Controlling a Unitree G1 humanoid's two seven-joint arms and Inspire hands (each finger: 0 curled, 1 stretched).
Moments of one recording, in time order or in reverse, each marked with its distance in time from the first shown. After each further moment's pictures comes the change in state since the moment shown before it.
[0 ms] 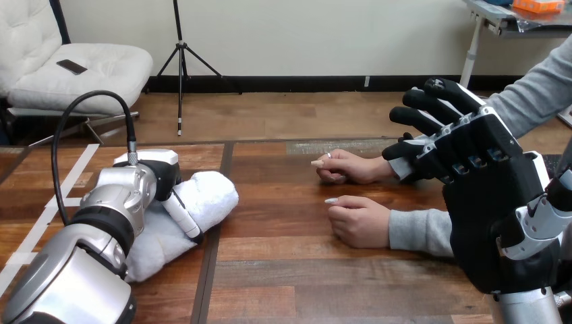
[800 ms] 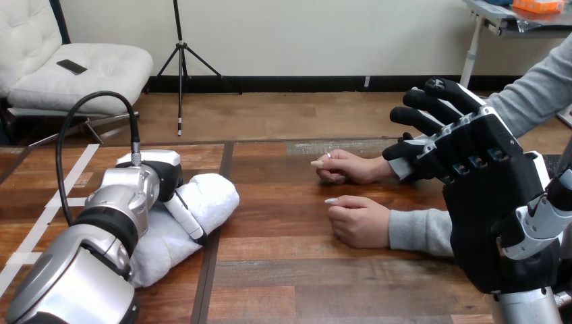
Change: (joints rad) left arm 0.000 -0.013 -0.010 0.000 0.010 0.013 0.005; right arm 0.000 0.000 0.000 0.000 0.000 0.000 -0.002
